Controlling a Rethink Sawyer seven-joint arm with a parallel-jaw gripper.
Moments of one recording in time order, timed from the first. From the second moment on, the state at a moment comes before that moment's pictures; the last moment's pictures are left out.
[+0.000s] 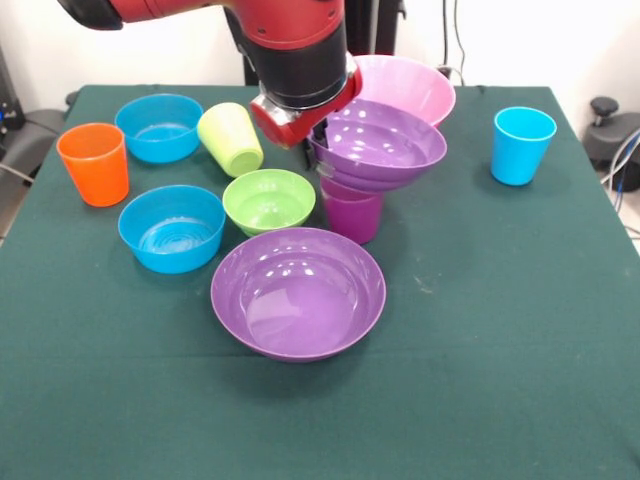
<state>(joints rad) -0.77 -0.49 0.79 1.50 -0.65 1.18 1.24</state>
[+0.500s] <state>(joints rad) -0.78 -0.51 0.79 1.50 -0.65 1.18 1.24</state>
